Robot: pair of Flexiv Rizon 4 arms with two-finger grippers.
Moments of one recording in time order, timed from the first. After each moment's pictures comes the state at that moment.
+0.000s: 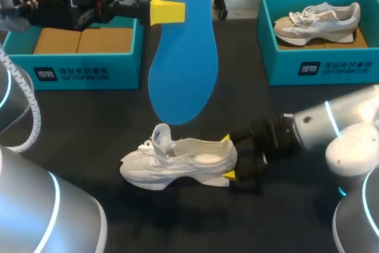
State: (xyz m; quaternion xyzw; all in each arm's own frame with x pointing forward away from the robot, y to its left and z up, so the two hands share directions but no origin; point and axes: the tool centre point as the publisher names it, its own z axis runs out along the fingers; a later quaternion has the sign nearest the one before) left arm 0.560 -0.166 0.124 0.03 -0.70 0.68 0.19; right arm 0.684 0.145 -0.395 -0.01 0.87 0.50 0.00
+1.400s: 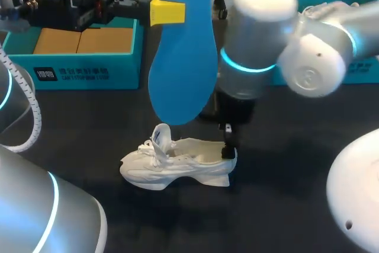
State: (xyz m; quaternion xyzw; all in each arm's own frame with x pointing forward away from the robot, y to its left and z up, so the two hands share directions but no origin) left arm 0.560 -0.166 0.124 0.03 -0.70 0.68 0.19; right arm 0.688 0.140 -0.323 0.01 1.00 0.05 -0.02
